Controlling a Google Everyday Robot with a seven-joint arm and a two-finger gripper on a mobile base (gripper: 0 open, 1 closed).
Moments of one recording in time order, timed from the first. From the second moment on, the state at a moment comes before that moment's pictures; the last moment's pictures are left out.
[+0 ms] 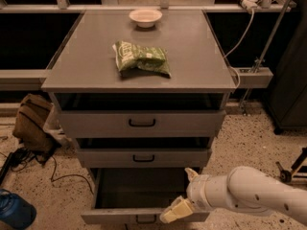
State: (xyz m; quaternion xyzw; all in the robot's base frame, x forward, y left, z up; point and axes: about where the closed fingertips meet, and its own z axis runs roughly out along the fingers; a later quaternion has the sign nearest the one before) arm 0.416 -0.078 0.557 -0.44 0.81 0.23 0.31
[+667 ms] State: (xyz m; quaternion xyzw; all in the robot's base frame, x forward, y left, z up) arm 0.401 -0.069 0.428 -0.39 0.83 0.29 0.29
